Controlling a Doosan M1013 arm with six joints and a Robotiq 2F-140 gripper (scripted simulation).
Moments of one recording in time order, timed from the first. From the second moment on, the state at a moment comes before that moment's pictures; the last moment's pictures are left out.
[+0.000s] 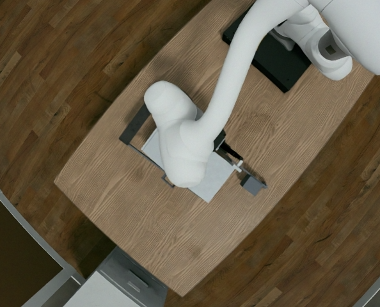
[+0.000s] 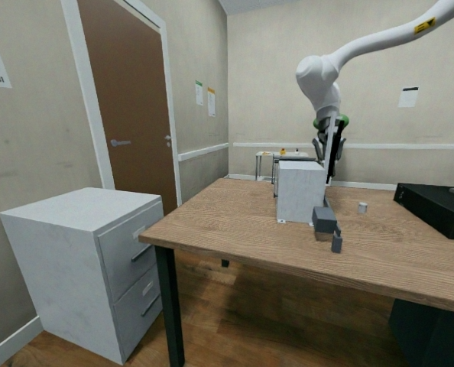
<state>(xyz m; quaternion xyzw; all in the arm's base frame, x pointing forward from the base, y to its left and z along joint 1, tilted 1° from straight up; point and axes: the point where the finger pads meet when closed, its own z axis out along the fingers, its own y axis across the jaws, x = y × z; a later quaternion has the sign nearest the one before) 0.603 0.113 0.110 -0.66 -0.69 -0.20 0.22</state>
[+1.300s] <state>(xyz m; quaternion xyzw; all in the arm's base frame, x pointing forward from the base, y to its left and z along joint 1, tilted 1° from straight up) 0.603 0.114 0.112 -0.66 -0.69 -0.20 0.22</state>
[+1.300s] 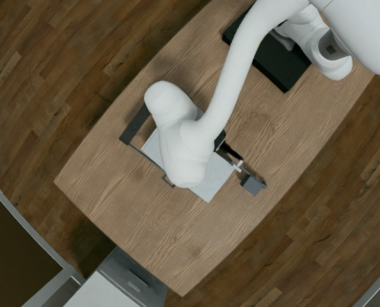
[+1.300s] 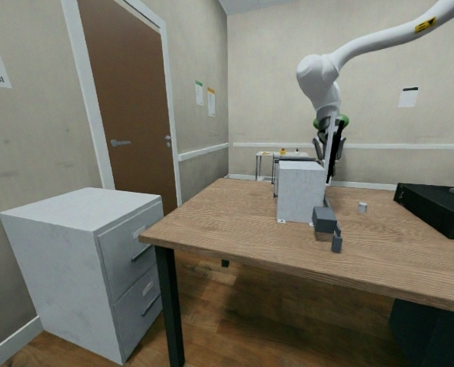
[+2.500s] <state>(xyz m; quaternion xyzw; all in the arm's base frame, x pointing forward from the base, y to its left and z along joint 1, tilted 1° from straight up) 0.603 0.114 0.112 -0.66 -0.69 -0.20 0.22</state>
